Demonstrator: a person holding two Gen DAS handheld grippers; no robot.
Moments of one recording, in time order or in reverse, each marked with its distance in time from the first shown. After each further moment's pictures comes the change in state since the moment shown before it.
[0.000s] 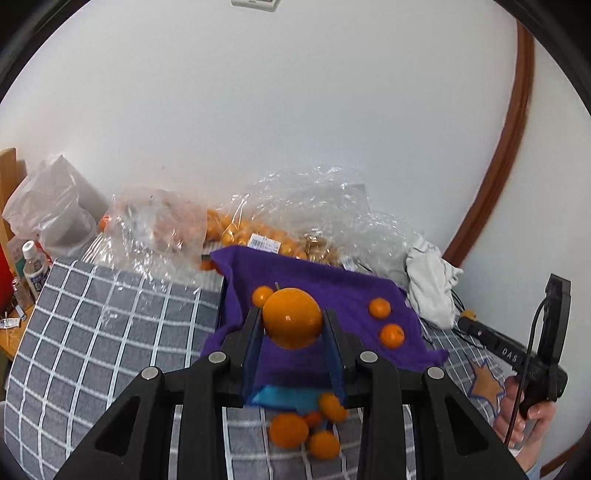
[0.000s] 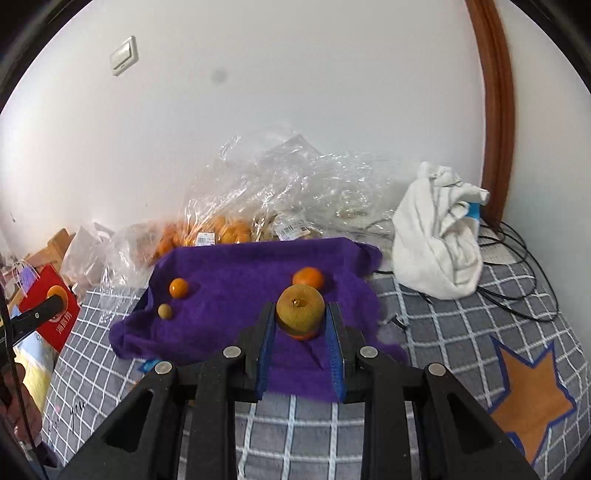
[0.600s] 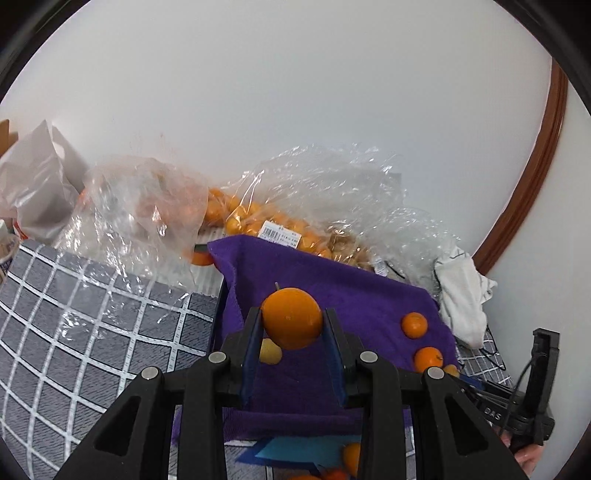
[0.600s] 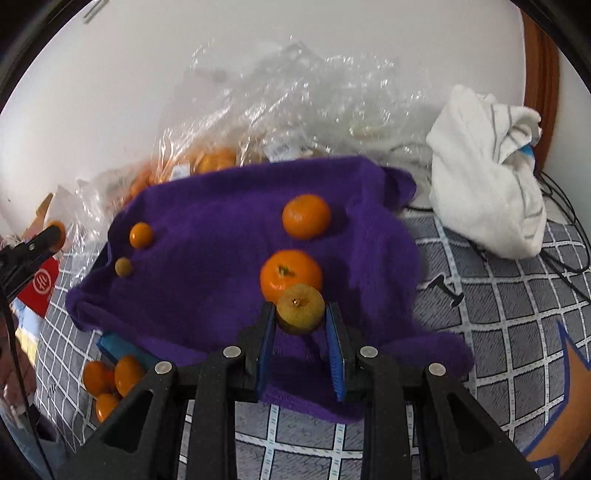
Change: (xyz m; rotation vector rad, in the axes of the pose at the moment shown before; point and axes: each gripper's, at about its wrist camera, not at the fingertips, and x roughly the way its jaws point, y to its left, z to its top) left arm 0.090 0.020 0.000 -0.073 0.044 0.018; right arm 0.099 -0.011 -0.032 -0.020 0.239 0.043
